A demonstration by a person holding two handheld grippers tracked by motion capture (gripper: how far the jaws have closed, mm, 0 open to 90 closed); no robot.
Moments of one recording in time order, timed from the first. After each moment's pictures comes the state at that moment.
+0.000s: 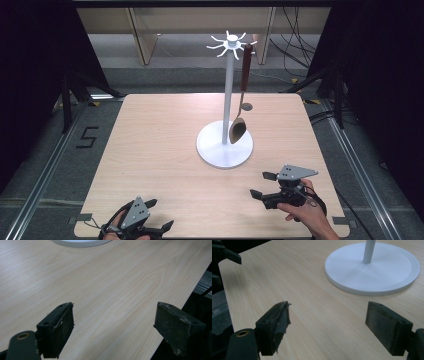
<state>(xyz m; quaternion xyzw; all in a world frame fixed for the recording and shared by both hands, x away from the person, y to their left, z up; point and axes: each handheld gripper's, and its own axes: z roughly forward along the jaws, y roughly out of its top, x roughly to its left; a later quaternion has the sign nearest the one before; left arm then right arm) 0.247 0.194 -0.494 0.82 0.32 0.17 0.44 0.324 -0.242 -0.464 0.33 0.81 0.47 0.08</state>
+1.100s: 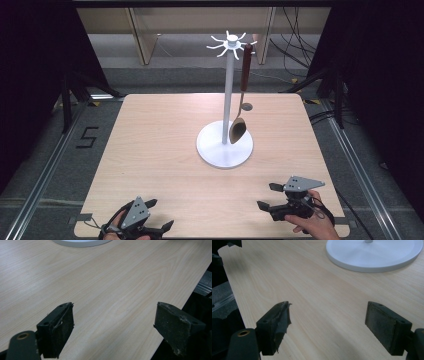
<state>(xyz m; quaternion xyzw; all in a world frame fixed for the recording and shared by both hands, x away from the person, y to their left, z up) 0.247 0.194 -0.494 0.82 0.32 0.17 0.44 0.300 -0.259 -0.477 0.34 0.82 0.45 0.08</state>
